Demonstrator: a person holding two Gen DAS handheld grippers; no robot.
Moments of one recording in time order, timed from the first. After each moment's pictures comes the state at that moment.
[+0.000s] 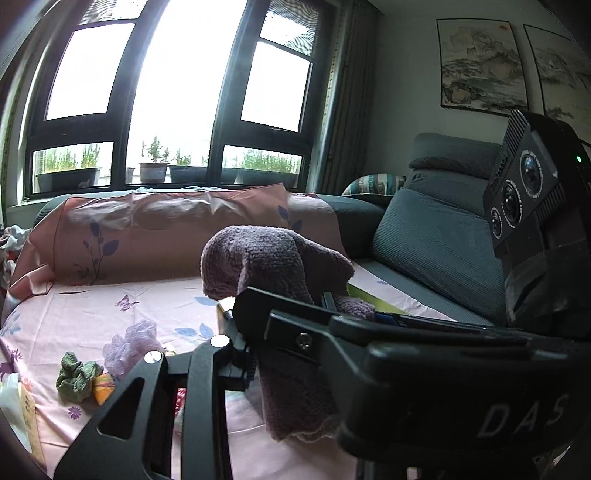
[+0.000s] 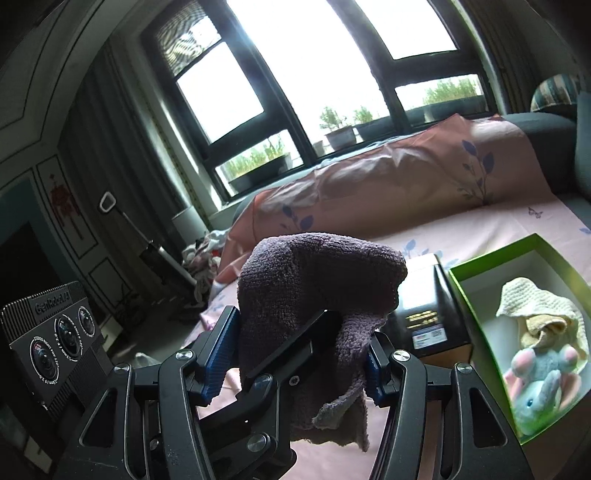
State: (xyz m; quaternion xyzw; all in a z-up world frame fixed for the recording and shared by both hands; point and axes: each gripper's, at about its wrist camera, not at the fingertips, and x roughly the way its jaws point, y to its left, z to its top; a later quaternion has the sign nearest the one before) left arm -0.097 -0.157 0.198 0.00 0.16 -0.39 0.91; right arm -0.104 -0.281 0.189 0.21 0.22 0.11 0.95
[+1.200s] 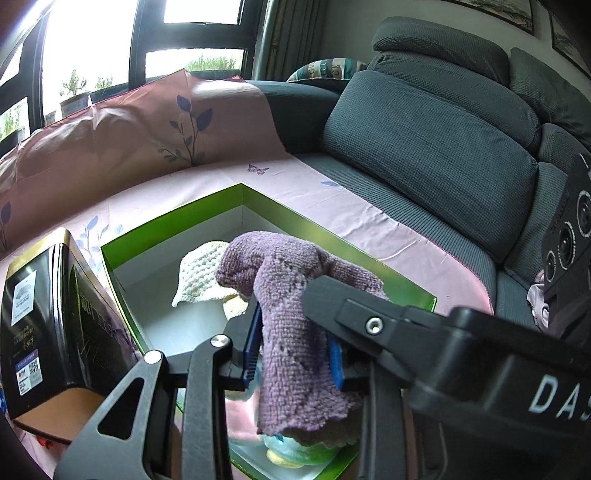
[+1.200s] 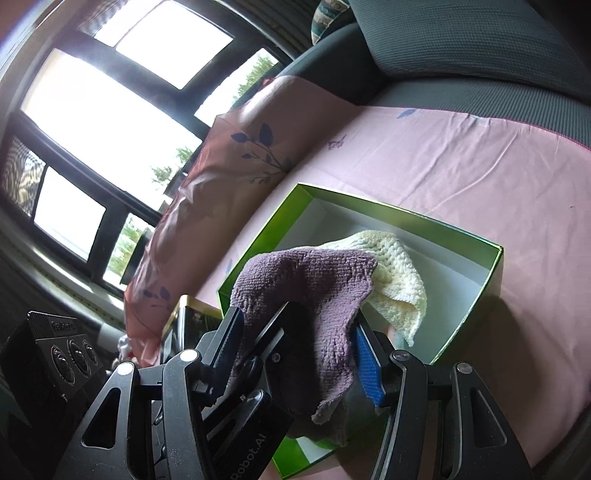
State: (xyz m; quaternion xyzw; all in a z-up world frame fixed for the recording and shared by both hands) left arm -0.073 -0.381 0.115 0.09 0.34 -0.43 0.83; right arm -0.141 -0.487 0.080 0.45 0.24 -0.11 0.85
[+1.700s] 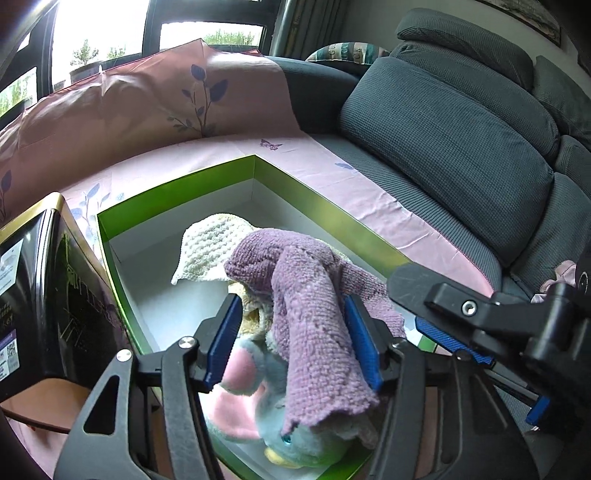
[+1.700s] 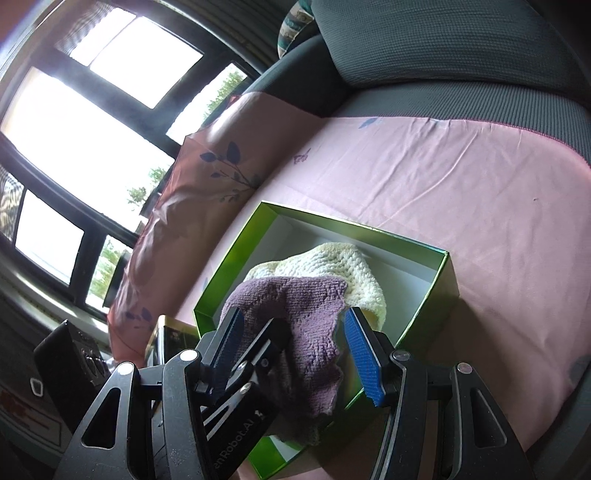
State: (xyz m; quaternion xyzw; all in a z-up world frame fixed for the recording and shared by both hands) left arm -0.062 -0.381 0.103 0.08 0.38 -0.41 0.83; right arm -0.161 -0.499 0.081 0.46 0.23 -0.17 0.84
